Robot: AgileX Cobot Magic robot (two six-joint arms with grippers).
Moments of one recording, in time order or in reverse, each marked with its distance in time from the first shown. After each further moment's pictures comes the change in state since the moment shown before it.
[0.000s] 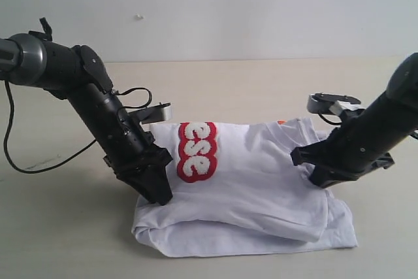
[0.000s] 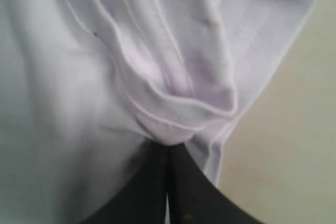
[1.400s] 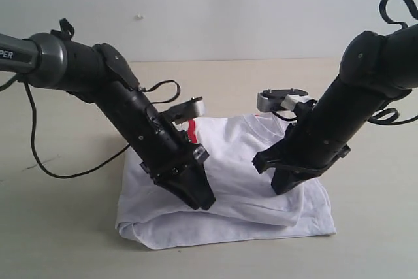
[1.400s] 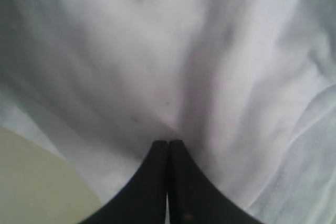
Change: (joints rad) left arm -0.112 -0.027 0.004 -0.194 0.038 0.041; right arm 0.171 -0.020 -0.099 -0.067 0.186 0.014
